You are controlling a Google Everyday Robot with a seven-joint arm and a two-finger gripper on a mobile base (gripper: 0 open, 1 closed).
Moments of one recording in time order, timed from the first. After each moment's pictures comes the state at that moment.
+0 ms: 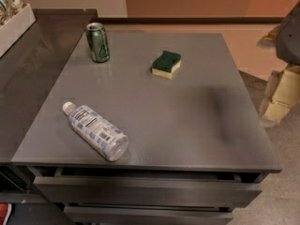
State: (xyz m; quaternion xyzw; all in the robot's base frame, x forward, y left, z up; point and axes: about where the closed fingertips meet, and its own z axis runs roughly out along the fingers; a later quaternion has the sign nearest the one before) arm 0.438 -0.217 0.976 -0.60 0.78 -0.03 0.16
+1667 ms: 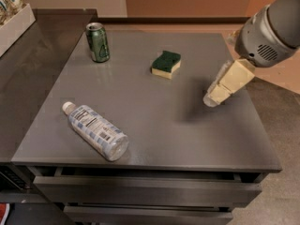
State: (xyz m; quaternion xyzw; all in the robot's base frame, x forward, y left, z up) arm 0.501 -0.150 0.958 -0.54 0.79 0.06 0.29
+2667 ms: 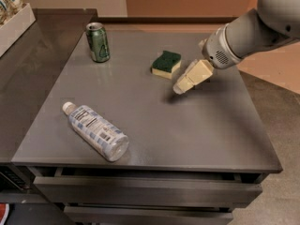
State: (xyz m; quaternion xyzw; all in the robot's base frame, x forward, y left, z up) arm 0.596 -0.115 0.903 -0.50 0.79 0.12 0.35
